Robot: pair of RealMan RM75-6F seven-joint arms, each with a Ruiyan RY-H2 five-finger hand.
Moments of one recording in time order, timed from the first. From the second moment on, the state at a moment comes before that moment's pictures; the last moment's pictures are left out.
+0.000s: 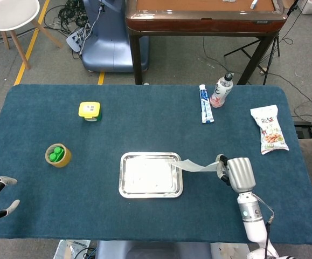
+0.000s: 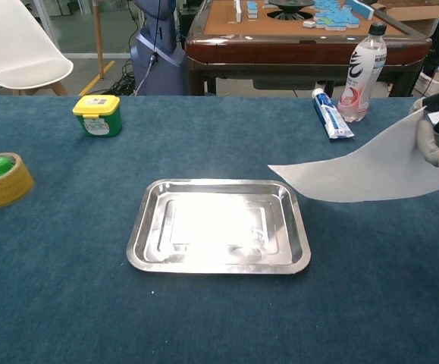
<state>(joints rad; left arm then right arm) -0.04 -1.09 -0.03 -1.59 1.55 1.56 -0.02 0.30 -1.61 0.16 -1.45 -1.49 1.43 -0.20</state>
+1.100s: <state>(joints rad) -0.03 -1.08 -0.03 -1.60 1.55 1.58 -0.04 0.42 -1.74 0.13 -1.38 -1.53 1.32 -0.23</state>
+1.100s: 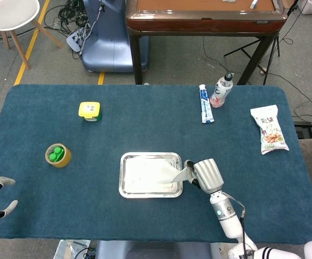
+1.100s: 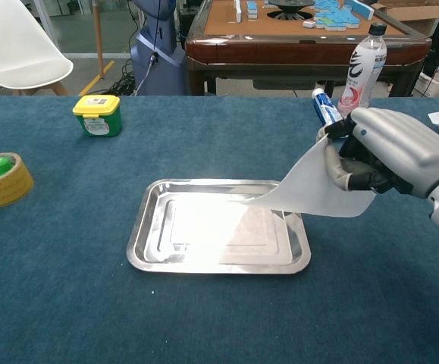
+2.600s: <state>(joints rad) -0.02 -1.08 -0.03 -1.60 1.55 1.59 -0.03 0.62 -1.68 -0.02 -1.05 -1.94 1.44 -0.01</state>
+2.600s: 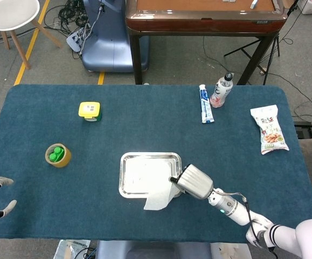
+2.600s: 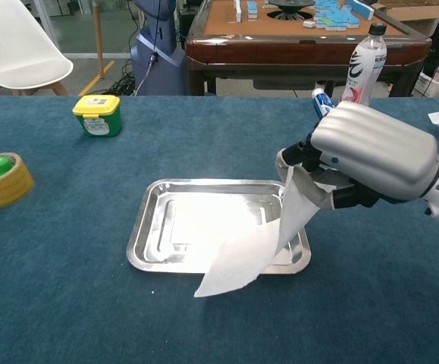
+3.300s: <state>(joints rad) -0.02 -1.08 -0.03 -1.60 1.55 1.58 -0.02 0.57 -1.67 -0.10 -1.00 -1.94 1.49 -0.01</state>
